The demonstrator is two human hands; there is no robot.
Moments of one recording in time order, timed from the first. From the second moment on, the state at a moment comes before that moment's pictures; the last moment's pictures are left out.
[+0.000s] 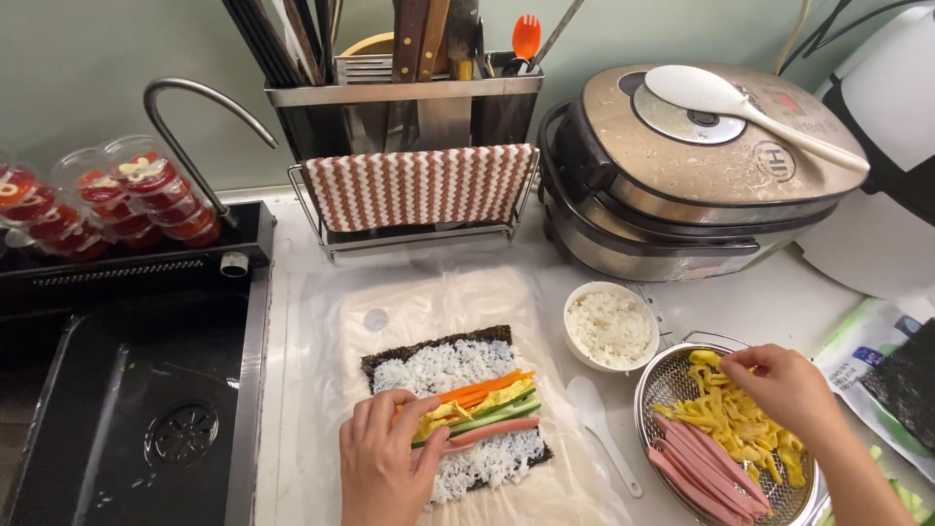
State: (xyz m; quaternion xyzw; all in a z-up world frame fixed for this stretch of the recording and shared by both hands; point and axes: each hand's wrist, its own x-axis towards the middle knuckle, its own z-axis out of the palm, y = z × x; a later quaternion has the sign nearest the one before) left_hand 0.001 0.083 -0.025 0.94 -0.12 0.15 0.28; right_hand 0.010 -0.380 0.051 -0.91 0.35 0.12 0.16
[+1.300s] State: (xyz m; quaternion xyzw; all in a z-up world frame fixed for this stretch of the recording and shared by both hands) left_hand 0.027 0.097 0.045 0.87 -0.05 0.05 0.48; right_hand 0.067 -0.118 0.079 -0.83 0.01 0.29 0.48
